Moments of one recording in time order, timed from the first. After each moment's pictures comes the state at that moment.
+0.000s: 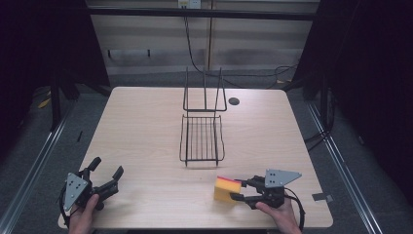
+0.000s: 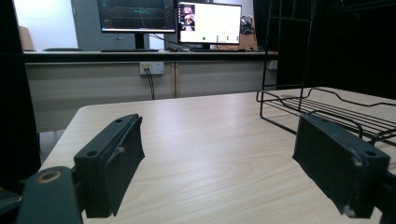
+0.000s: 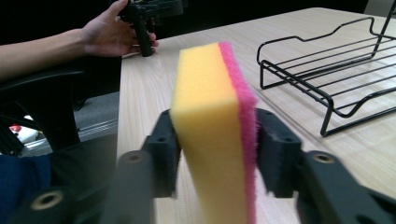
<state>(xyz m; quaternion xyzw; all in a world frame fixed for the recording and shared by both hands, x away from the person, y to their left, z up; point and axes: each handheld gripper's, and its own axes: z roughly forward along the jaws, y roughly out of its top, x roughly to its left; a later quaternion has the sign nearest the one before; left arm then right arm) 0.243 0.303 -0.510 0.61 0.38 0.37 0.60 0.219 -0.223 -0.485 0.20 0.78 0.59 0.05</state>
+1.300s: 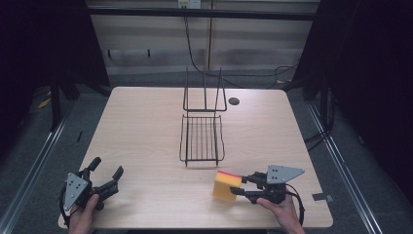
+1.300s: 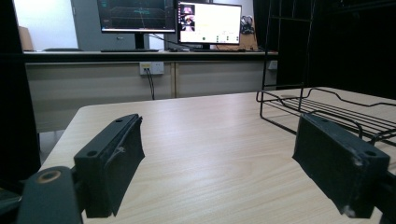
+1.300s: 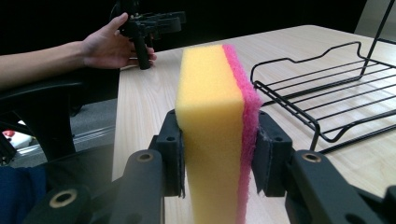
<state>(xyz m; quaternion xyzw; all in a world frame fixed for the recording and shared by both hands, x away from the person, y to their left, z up) 0.242 0.303 -0.510 0.61 0.38 0.37 0.60 0.225 -0.223 -0.470 0.19 0.77 0.60 0.07</state>
